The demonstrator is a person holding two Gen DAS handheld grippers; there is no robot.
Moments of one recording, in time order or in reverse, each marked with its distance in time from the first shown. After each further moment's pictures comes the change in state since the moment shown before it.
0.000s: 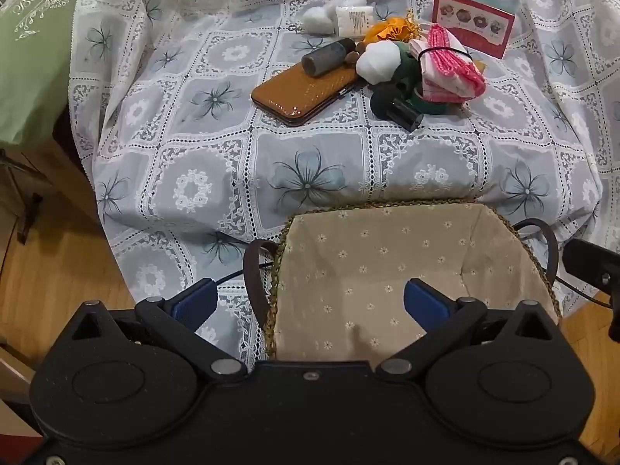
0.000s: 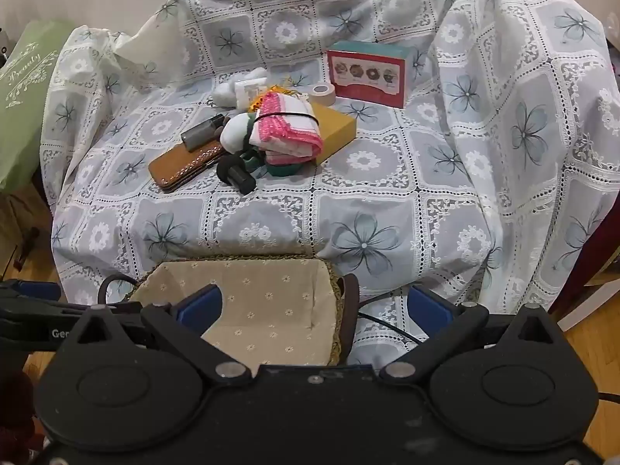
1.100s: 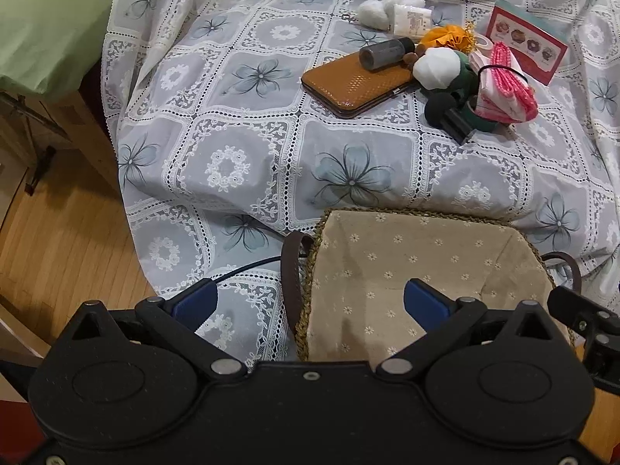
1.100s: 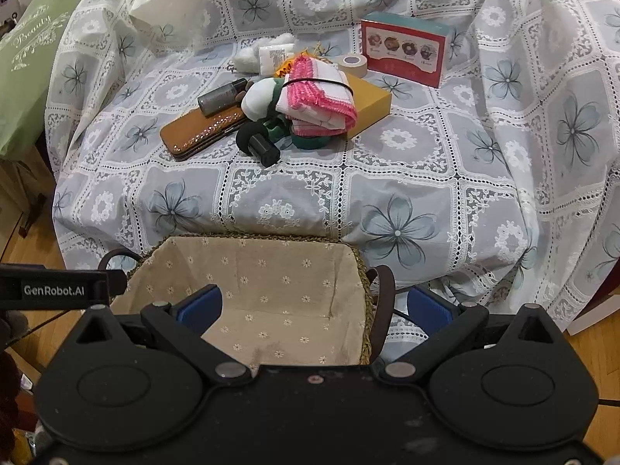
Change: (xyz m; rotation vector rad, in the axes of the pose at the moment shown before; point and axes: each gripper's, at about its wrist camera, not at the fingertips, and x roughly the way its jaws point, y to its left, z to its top) left arm 0.013 0.027 0.004 -0.143 0.051 0.042; right arm 0.032 0.020 0.008 -0.059 0.086 0.023
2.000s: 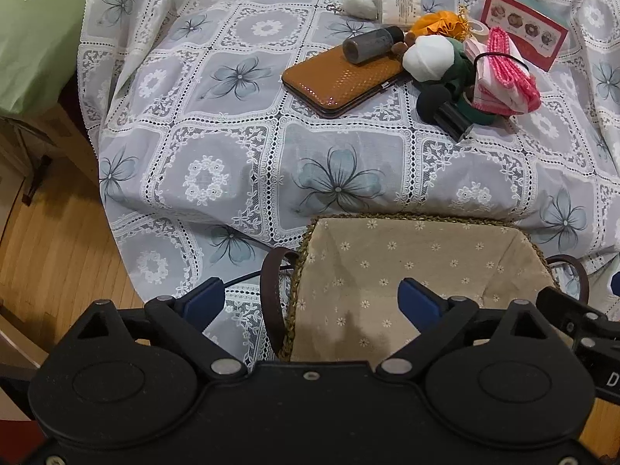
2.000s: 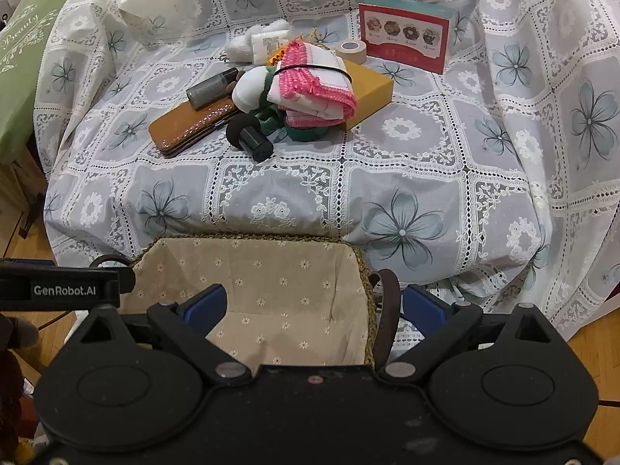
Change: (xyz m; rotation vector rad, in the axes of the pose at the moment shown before) left arm 0.018 -0.013 0.014 0.043 0.028 0.005; right arm 0.022 -0.004 0.010 0.022 0.033 0.008
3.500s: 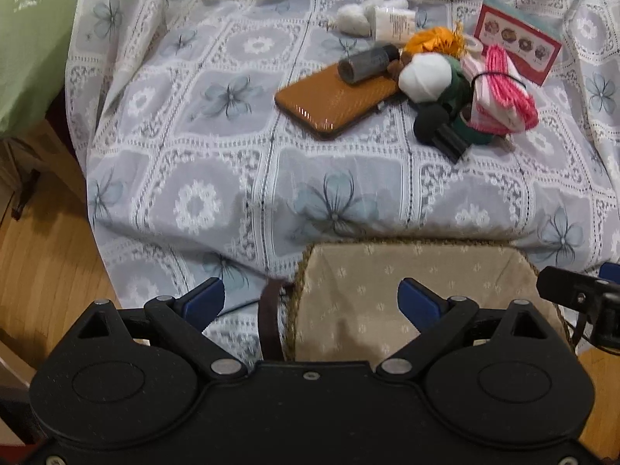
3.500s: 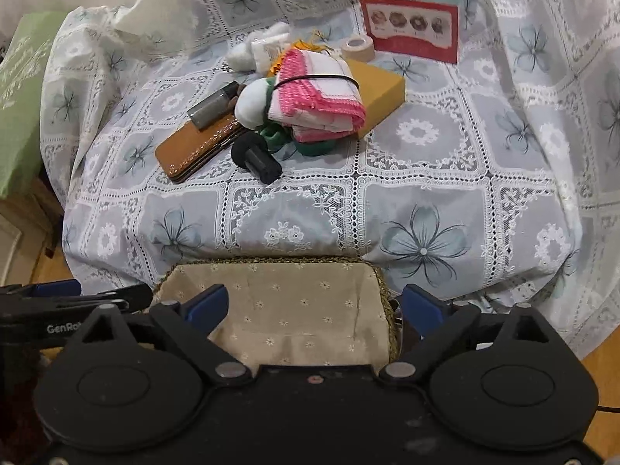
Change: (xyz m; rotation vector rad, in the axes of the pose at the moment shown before) left arm 0.007 0.006 0.011 0.014 -0.052 -0.039; right arm 0.018 -0.014 0.025 0.083 0.033 0.106
